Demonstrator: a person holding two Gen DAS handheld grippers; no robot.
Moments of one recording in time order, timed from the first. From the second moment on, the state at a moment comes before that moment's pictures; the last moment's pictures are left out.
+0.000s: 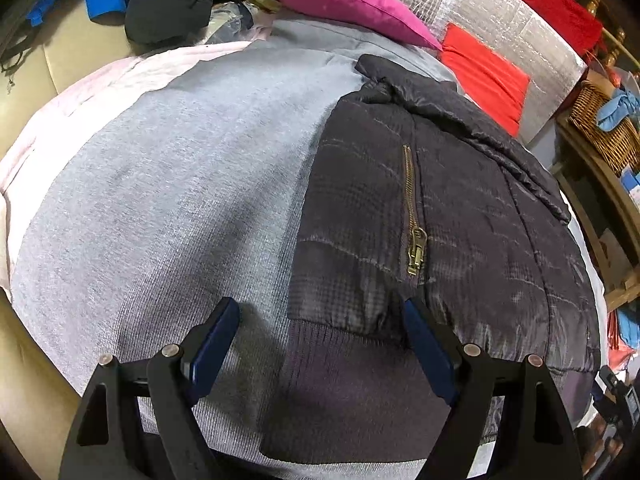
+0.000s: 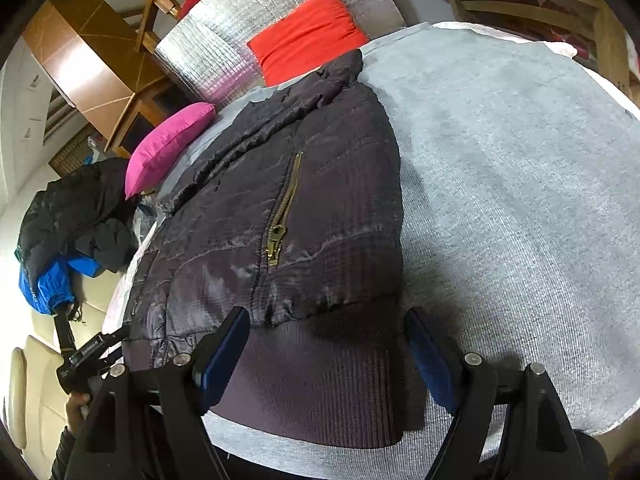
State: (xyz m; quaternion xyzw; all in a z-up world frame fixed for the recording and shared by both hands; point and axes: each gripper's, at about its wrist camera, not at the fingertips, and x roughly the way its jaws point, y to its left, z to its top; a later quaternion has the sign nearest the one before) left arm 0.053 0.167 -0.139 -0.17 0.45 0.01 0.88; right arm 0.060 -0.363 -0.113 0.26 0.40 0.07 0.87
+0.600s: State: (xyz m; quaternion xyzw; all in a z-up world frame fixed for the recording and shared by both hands) left arm 0.033 0.172 -0.121 -0.19 0.40 0.04 0.89; right arm 0.057 -0.383 -0.098 0.29 0.38 0.05 0.88
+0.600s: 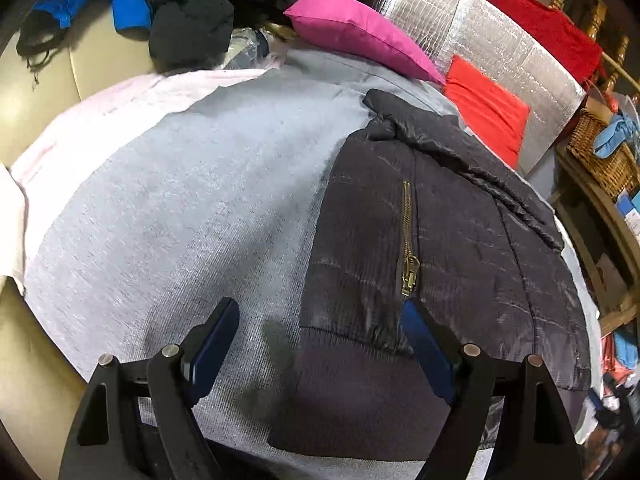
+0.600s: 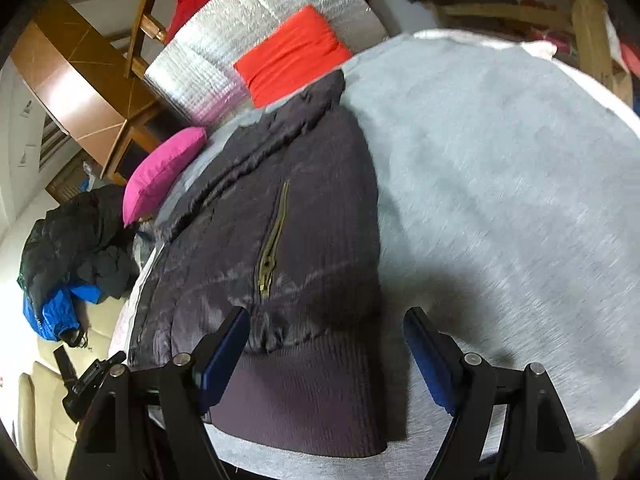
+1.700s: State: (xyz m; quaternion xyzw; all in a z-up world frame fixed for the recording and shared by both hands) left arm 0.084 0.153 -0.137 -0.20 0.38 -0.03 0.90; right arm 0.406 -0.379 -0.109 0.47 0.37 0.12 0.79
